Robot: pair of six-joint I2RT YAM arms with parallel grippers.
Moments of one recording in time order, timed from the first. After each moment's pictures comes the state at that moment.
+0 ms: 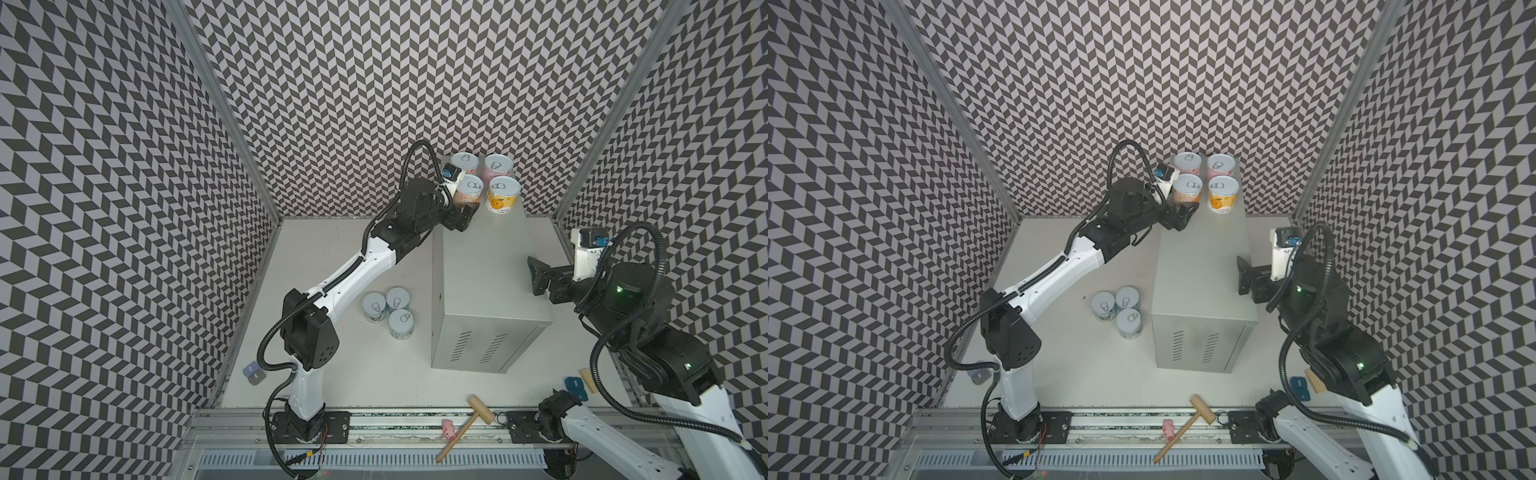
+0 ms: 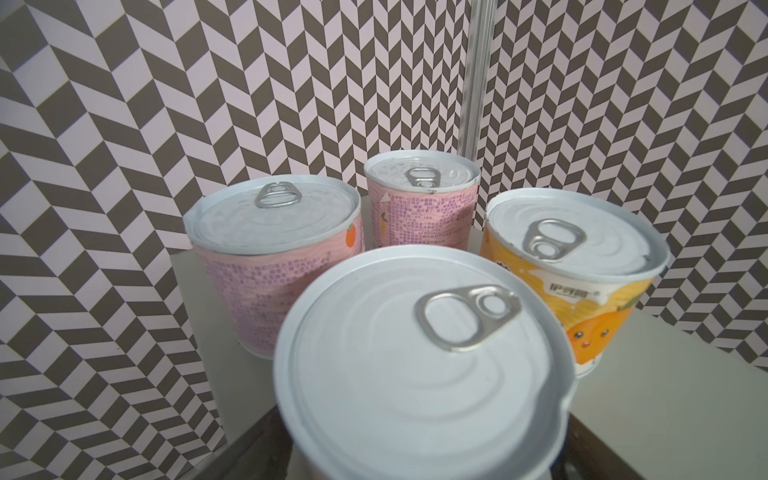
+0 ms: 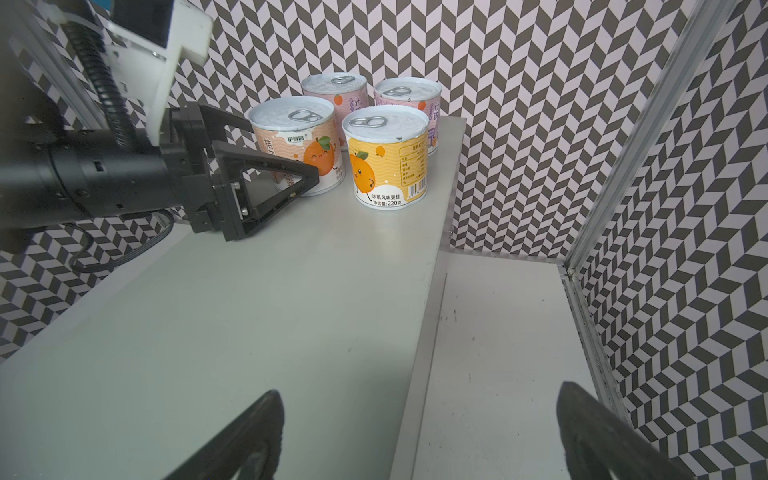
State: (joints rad) left arm -0.70 1.92 1.93 -0.14 0.15 0.01; right arm 0.44 0.78 1.30 -0.81 0.30 0.09
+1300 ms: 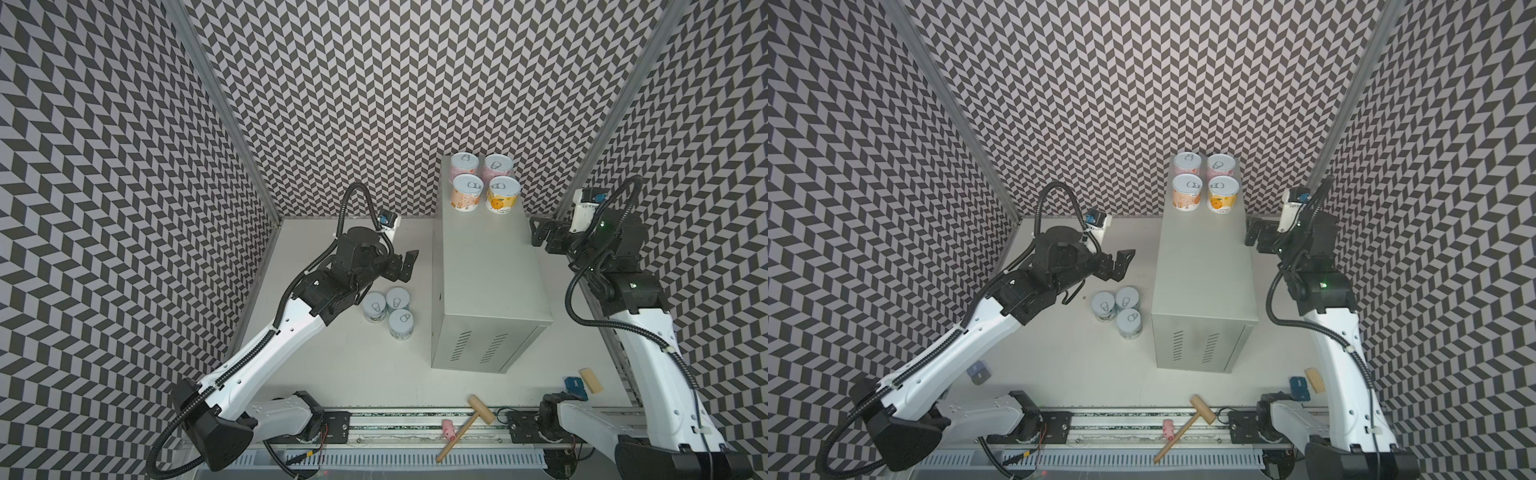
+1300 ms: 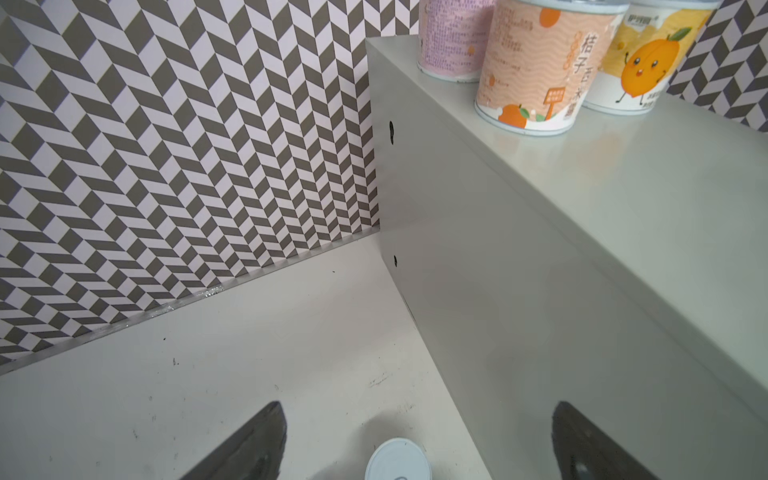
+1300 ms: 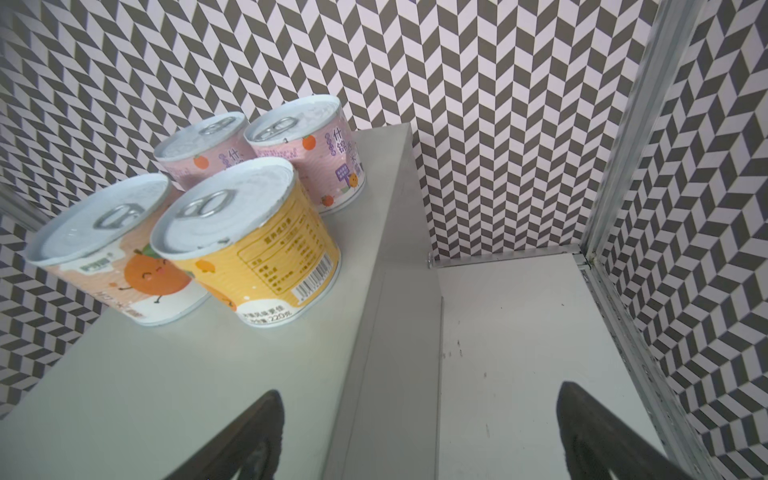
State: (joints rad) left arm -0.68 1.20 1.28 -0.45 -0.10 -0.08; right arm -0.01 1.11 1.32 -0.51 -0.12 0.19
